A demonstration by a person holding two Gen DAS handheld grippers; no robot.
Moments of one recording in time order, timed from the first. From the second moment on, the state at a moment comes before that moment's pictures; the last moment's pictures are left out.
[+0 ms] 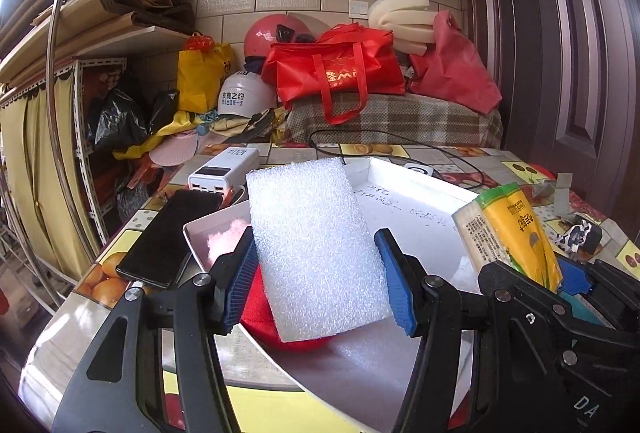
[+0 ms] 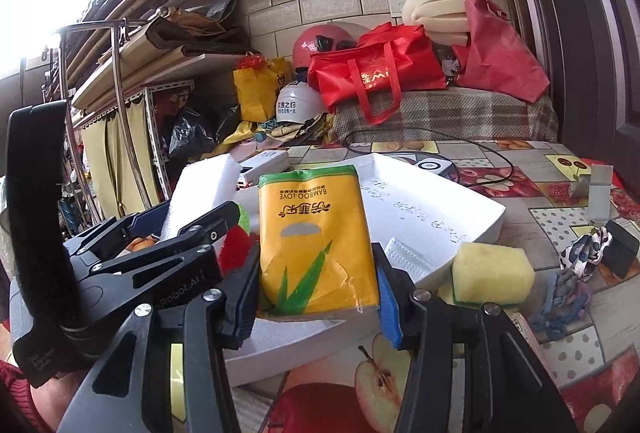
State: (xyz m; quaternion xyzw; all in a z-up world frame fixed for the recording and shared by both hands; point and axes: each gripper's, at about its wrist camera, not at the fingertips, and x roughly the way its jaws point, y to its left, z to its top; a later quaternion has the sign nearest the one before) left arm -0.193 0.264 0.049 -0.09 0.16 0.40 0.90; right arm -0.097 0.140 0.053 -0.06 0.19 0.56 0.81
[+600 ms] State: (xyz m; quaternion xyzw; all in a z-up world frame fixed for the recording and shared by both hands) left arm -0.146 0.300 0.047 -0.10 0.20 0.39 0.89; right arm -0.037 0.201 0.054 -0.08 0.20 0.47 0.85
